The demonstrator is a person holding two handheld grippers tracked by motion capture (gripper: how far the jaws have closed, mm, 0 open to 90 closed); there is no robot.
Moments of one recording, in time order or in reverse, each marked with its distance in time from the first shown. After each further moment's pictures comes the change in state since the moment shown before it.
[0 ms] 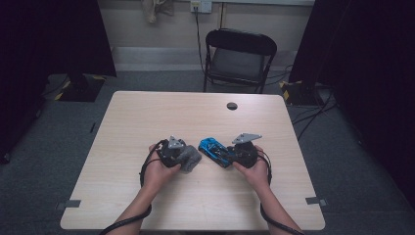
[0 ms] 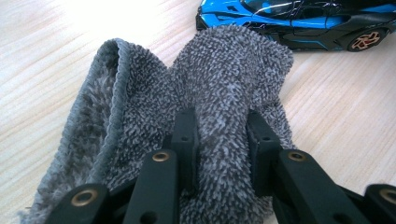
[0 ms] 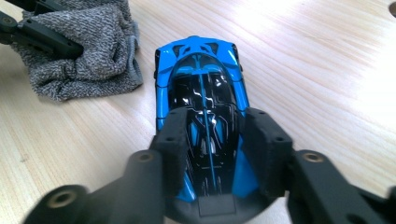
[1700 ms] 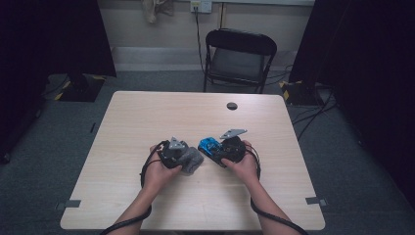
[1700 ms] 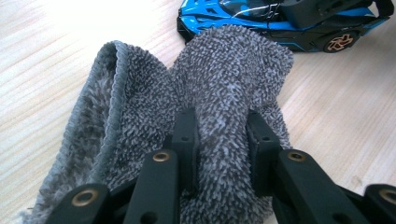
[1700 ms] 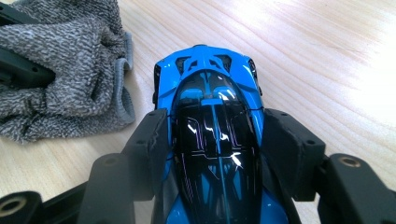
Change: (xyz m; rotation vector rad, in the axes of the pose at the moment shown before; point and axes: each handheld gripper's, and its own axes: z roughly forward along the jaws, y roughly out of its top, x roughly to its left) left arm -0.006 0.001 -0.002 -0.007 -0.031 0.009; right arm 0.008 0.020 0.034 0.058 -0.014 -0.017
